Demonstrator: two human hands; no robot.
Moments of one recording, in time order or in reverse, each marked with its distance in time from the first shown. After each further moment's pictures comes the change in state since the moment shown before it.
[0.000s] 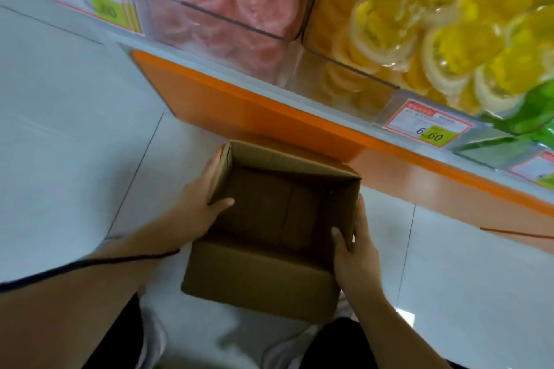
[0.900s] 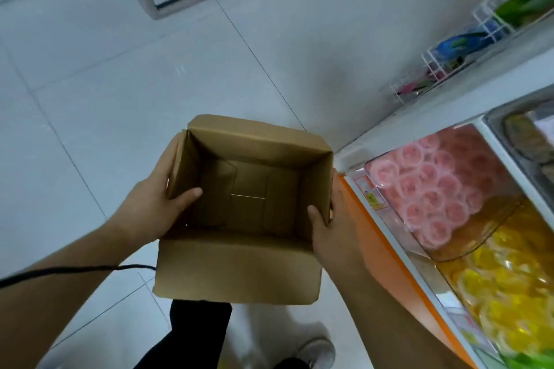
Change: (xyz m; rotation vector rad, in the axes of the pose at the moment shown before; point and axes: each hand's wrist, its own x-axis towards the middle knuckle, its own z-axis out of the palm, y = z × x) left_hand -0.325 0.045 -0.302 -0.212 0.756 -0.332; right_hand -0.163 -0.413 0.081 -0.389 -0.397 -0.597
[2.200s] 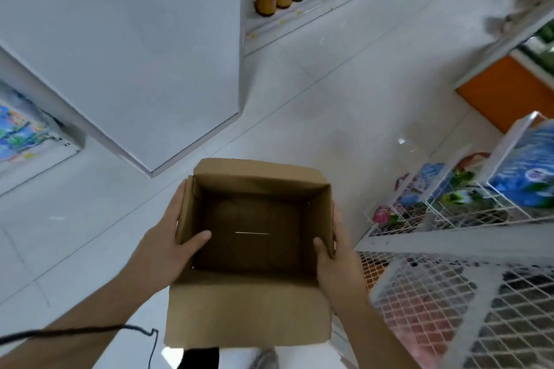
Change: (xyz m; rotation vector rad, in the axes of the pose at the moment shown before) left_hand 0.293 0.284 -0.221 0.084 -0.047 -0.013; right_hand 0.258 -0.318 -0.167 0.208 0.081 0.025
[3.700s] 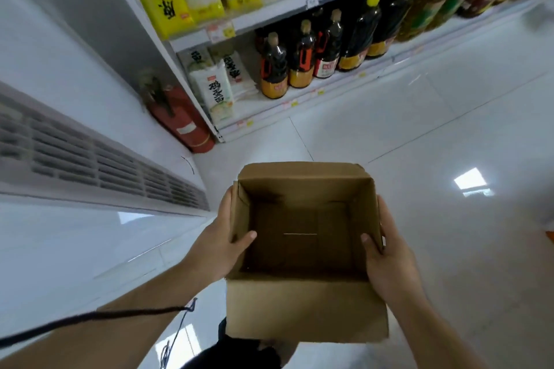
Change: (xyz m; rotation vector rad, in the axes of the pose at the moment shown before) left_hand 0.592 0.388 0.064 -0.040 0.014 -0.171; right_hand 0.722 -0.190 -0.249 -0.256 -0.229 -0.091
